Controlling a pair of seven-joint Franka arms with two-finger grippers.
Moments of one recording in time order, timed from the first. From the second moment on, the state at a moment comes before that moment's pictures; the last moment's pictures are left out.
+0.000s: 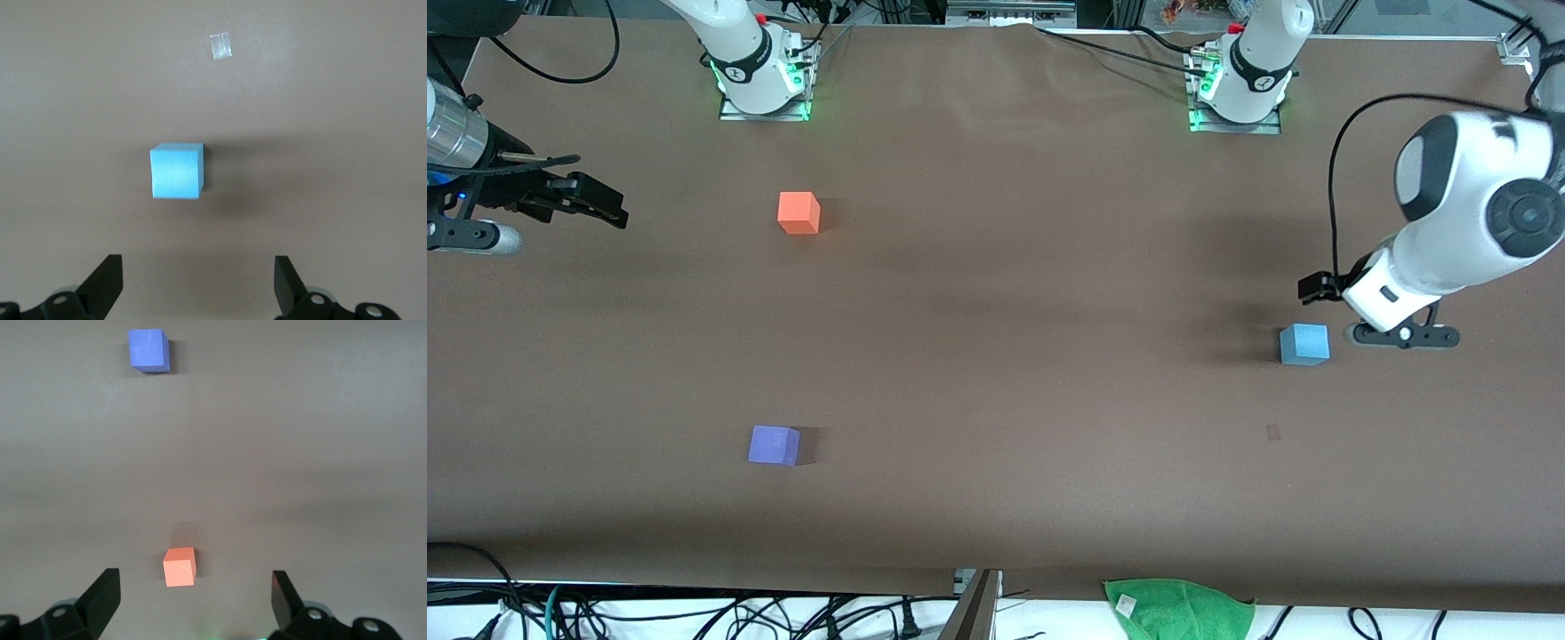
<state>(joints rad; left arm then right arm) 0.00 0.22 -0.04 -1.89 0.08 1.97 -0.02 0.16 0.06 -0.10 -1.55 0.02 1.52 0.14</state>
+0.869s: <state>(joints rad) 0.09 0.38 -0.04 -2.08 0.08 2.46 0.01 0.16 0.06 -0.10 -1.55 0.02 1.52 0.14</state>
